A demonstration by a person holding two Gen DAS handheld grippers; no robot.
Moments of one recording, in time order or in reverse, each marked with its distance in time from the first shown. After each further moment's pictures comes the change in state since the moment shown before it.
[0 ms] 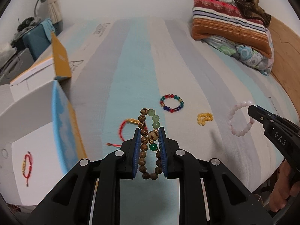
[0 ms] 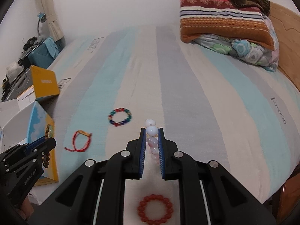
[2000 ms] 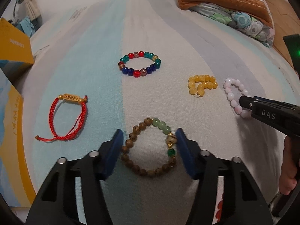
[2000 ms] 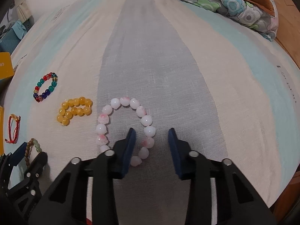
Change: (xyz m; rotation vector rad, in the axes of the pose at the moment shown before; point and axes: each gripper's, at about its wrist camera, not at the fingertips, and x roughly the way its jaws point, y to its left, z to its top) left arm 0.135 -0.076 -0.047 0.078 0.115 -0.004; right arm 0.149 -0.085 -0.040 0.069 0.253 -0.156
